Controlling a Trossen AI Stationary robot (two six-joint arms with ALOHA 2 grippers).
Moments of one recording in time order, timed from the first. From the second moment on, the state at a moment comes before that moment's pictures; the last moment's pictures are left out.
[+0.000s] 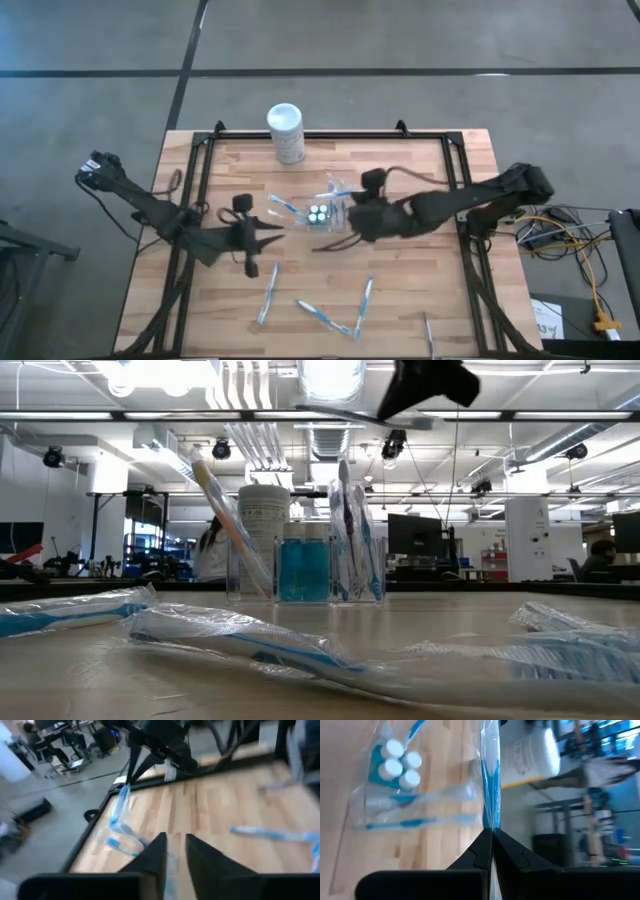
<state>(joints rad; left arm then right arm) -0.56 1.07 0.97 -0.31 -0.76 -0.03 0.24 1.53 1.34 -0.75 0.82 -0.30</state>
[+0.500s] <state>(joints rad) -0.56 1.65 1.42 -0.83 -1.23 0.11 0.31 1.80 1.53 -0.79 0.98 -0.23</state>
